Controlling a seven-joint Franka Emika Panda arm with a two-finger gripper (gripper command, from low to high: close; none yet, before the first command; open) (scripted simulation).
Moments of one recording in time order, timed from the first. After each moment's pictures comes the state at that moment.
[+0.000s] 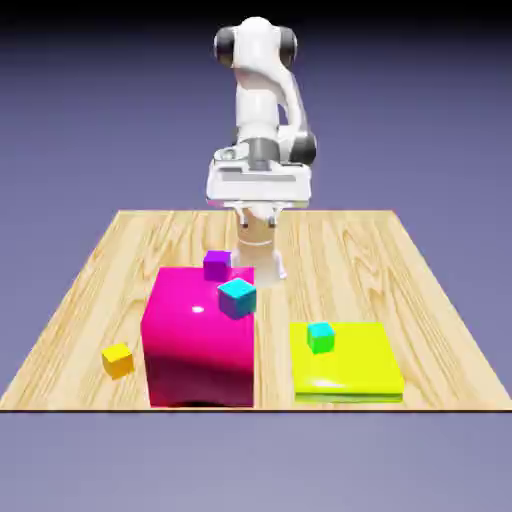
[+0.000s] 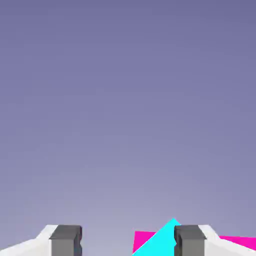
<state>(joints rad) 0.01 -0.53 -0.02 -2.78 0.02 3.00 0.74</state>
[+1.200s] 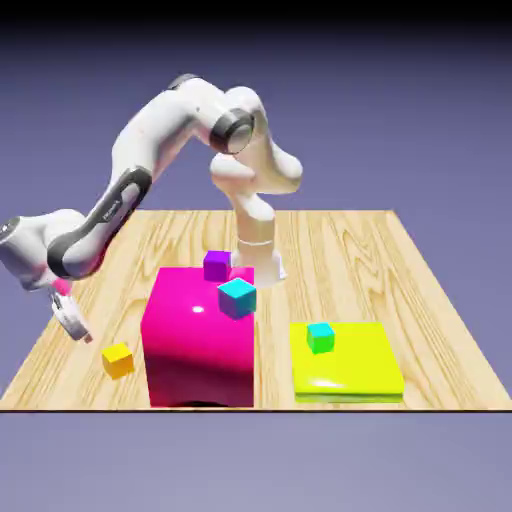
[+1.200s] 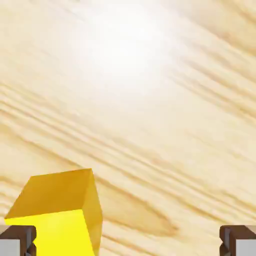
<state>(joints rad) -0.14 0.69 -0.61 -1.83 0.48 1.90 0.70</state>
